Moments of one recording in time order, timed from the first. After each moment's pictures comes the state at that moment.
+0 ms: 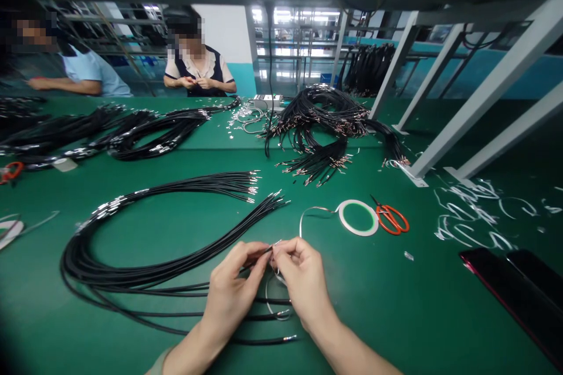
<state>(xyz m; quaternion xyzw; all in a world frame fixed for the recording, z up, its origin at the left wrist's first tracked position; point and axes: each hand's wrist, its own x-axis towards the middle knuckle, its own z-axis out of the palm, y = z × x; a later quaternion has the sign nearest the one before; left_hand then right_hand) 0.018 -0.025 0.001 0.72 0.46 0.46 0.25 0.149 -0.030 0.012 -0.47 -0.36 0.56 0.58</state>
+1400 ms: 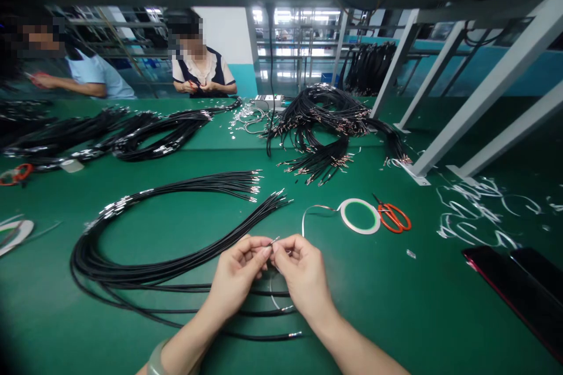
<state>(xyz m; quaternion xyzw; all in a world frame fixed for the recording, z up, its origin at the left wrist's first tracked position) 0.019 -0.014 0.007 0.50 0.48 0.46 0.55 0.149 -0.028 0.004 -0.47 -0.41 0.54 0.57</state>
